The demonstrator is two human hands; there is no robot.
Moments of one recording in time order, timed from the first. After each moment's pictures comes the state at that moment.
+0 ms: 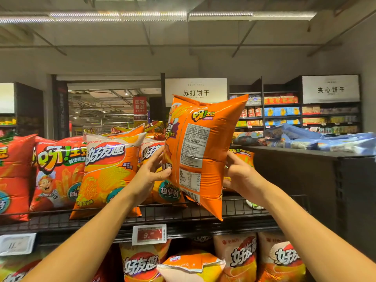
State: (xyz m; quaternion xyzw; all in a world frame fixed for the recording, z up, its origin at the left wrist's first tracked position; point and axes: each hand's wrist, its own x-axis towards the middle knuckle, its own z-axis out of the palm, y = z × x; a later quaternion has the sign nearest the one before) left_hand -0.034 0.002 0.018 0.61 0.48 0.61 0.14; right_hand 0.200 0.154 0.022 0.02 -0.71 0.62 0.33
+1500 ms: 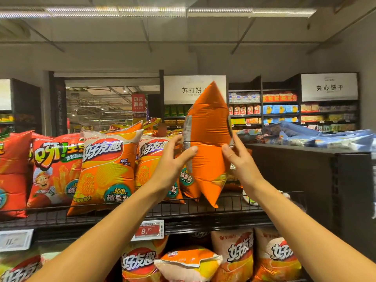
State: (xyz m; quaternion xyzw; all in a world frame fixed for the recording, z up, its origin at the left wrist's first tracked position) left_hand 0.052 0.012 0.038 0.58 0.49 0.65 0.08; right_hand 0.200 0.142 0.025 -0.06 -0.71 0.49 0.50
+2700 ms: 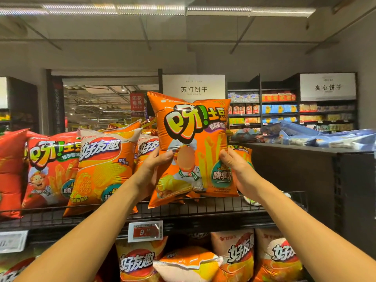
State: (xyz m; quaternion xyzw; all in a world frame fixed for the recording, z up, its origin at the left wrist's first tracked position) left_hand -0.002 0.006 0.030 0.55 0.43 0.66 0.26; right_hand 0.185 0.164 0.016 -0.02 -0.72 0.58 0.39
